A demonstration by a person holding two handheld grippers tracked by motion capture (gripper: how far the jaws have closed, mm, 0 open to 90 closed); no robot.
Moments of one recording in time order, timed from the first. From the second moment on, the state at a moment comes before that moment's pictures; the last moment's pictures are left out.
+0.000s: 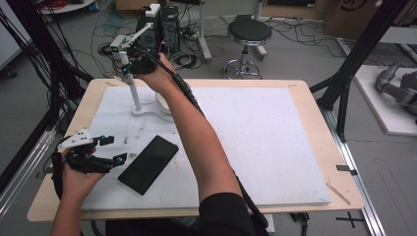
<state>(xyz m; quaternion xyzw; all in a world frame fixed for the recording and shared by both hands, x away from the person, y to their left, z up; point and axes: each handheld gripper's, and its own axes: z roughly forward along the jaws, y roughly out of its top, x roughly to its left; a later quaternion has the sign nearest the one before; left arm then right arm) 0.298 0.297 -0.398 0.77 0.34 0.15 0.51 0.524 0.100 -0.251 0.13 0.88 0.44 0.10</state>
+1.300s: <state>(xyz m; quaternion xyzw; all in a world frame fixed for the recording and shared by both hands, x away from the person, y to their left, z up) 0.317 0.284 -0.399 0.77 0.34 0.12 0.52 0.448 -0.142 -0.274 0.25 0.86 0.44 0.11</state>
